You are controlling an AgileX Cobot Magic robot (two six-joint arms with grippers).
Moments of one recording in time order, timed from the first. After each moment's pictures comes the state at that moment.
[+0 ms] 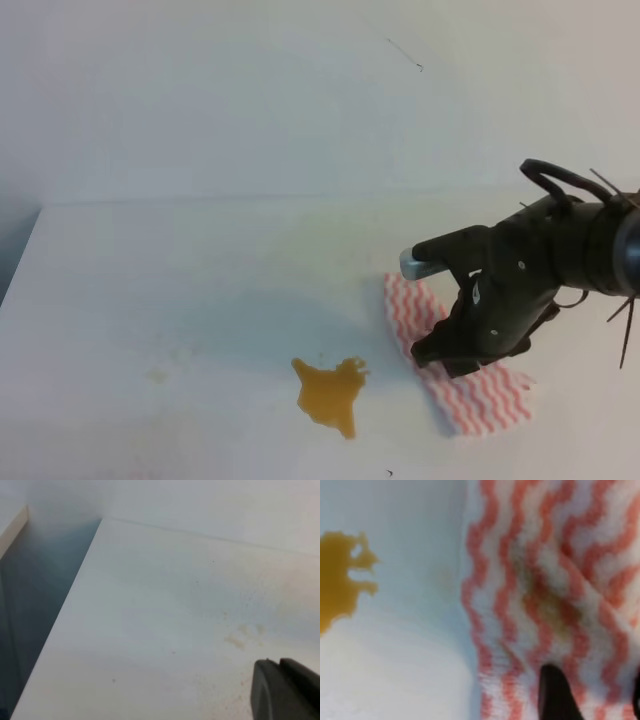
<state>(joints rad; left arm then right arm) 0.00 0.00 0.00 -0.13 0.32 -0.17 0.53 1.94 -1.23 -0.04 0.64 0.18</state>
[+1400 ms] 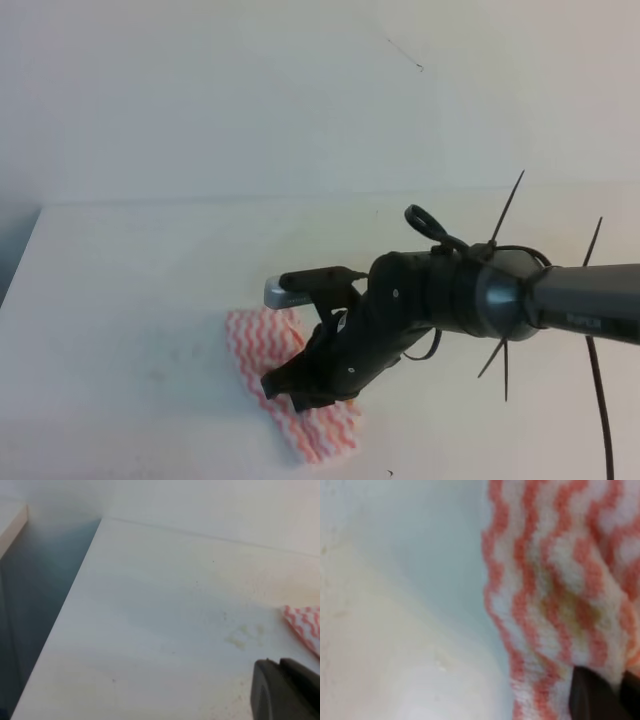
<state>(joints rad) 0.00 0.00 0.00 -0.13 0.32 -0.17 0.71 2.14 -1.40 0.46 0.52 -0.10</state>
